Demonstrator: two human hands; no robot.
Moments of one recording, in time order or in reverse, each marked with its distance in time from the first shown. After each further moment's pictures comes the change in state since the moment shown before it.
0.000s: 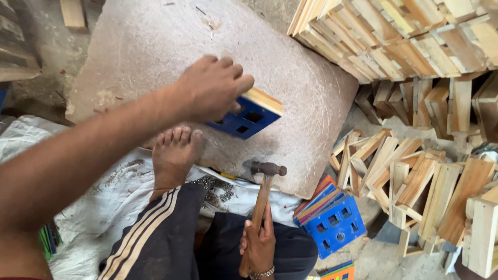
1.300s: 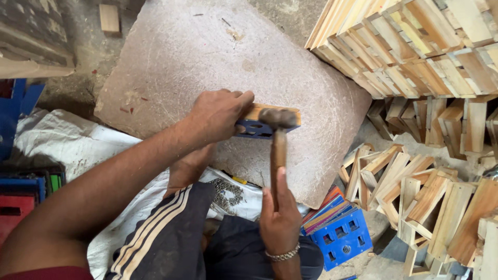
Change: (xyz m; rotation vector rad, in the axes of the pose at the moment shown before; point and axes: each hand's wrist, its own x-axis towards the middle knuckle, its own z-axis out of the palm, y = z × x) left_hand -0.044 0.024 0.019 -0.332 0.131 -0.344; right_hand -0.009 -0.137 0.068 -0.894 0.097 -0.992
